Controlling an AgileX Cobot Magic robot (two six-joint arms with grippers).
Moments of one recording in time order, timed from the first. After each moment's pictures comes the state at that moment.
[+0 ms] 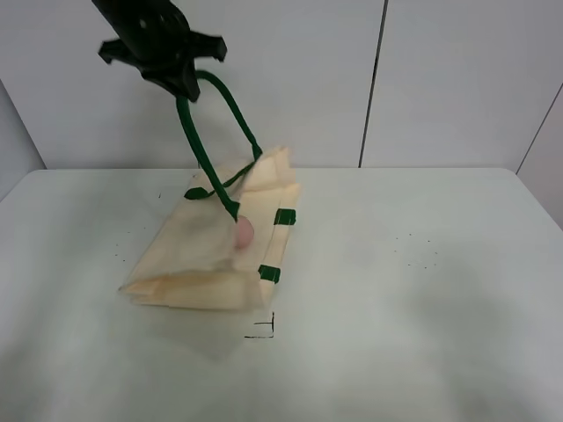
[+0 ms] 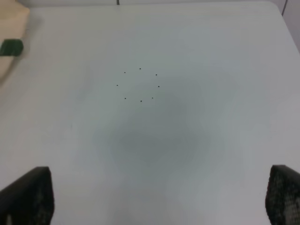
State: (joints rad) left arm -0.35 2.01 -2.14 -0.02 1.17 -0.12; right arm 0.04 0.00 -0.50 0.01 1.03 0.02
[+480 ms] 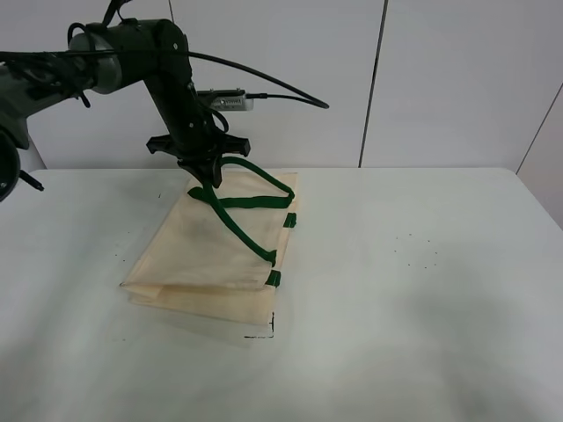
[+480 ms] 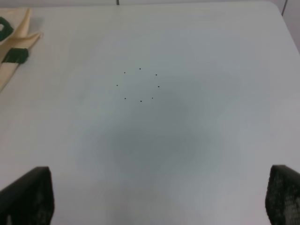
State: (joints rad) left arm -0.35 2.24 -2.09 -0.05 1.14 -0.12; right arm 0.04 0.00 -0.50 0.01 1.03 0.02
